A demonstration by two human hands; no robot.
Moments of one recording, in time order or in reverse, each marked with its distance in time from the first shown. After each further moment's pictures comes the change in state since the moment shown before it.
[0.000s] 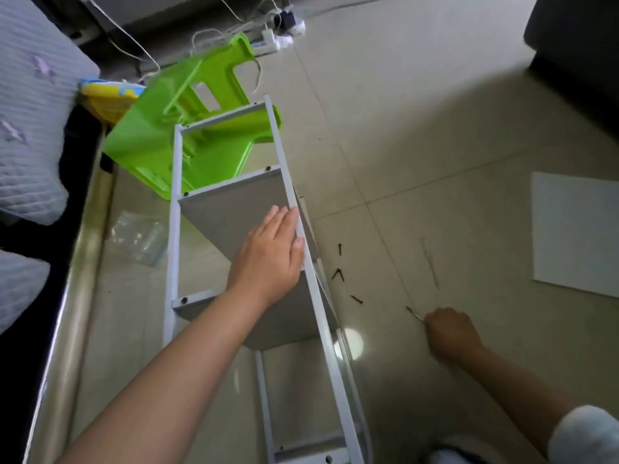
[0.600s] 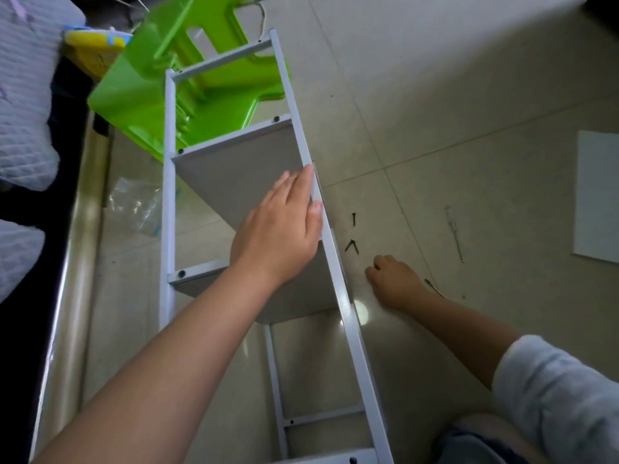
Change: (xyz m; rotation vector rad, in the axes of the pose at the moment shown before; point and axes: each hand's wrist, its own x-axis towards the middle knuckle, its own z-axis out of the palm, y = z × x) left_hand -0.007 0.006 -0.004 -0.079 -0.033 -0.026; right_hand 0.059 -0.095 -0.022 0.092 0.206 -0.401
